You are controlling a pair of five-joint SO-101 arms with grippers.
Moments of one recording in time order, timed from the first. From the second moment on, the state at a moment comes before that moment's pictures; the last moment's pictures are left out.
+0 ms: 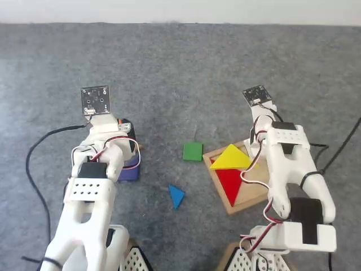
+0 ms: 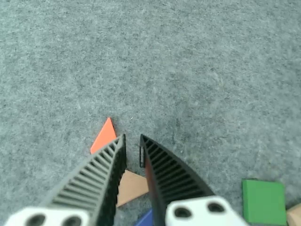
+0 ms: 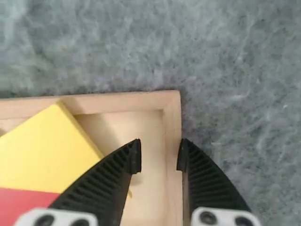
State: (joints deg) left arm -5.1 -42.1 68.4 29.2 11.9; right arm 0.2 -1.8 39.0 48.1 22.8
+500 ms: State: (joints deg) left arm -5.1 -42.1 68.4 29.2 11.9; right arm -5.5 -15.2 50.5 56.8 27.5
